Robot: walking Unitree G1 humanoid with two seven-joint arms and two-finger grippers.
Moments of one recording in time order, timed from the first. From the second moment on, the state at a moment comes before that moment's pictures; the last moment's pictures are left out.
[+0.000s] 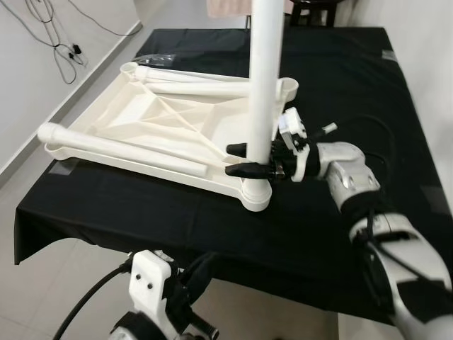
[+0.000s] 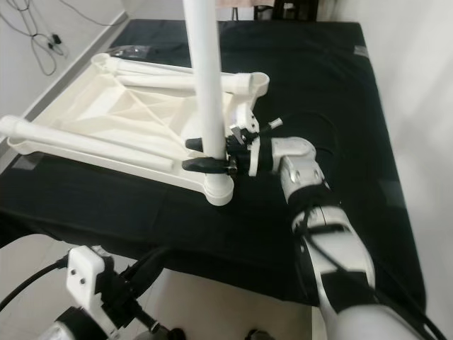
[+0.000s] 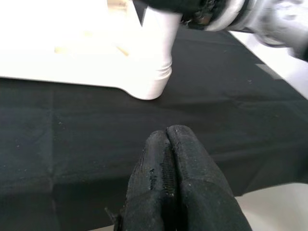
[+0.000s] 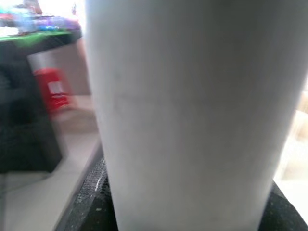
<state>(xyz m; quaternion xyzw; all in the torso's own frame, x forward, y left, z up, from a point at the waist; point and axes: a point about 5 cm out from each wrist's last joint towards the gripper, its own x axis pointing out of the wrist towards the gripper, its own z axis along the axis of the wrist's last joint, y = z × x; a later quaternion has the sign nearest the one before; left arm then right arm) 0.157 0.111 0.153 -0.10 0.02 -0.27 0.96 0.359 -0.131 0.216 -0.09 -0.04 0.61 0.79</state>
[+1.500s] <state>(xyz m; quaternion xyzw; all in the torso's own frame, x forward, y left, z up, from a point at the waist) 0.216 0.124 0.129 -0.09 0.02 -0.24 0.97 0.316 -0.165 0.146 -0.07 0.06 -0.09 0.99</state>
